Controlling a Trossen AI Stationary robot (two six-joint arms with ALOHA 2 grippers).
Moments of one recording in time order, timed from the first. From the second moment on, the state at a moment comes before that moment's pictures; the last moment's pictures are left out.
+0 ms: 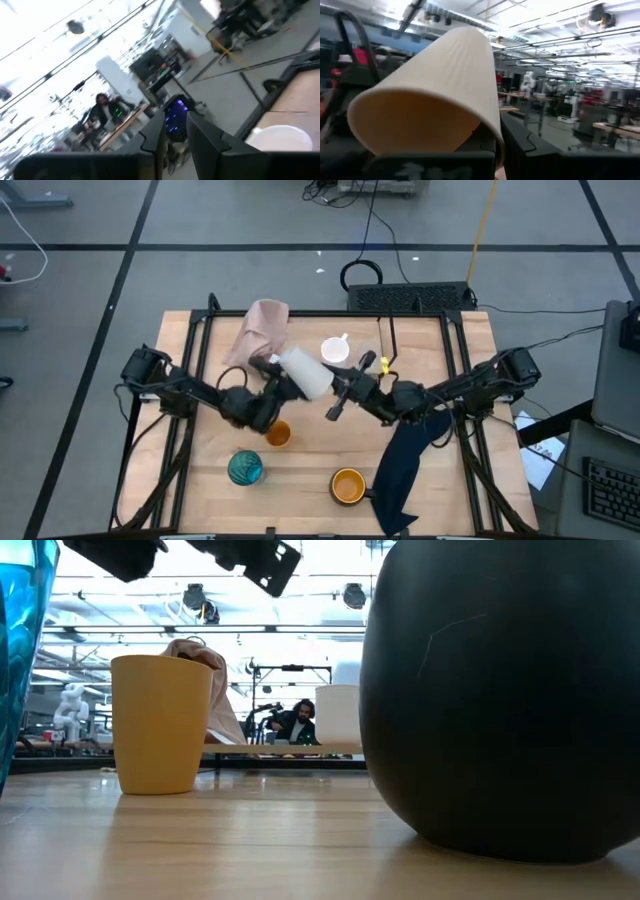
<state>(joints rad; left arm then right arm) -0.27 1.68 0.84 1.47 -1.25 1.28 0.26 1.63 0.96 1.09 0.73 -0.39</state>
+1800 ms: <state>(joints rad) -0.39 1.62 0.83 1.27 -1.12 0.99 0.11 1.63 0.97 1.08 0.65 -0.38</state>
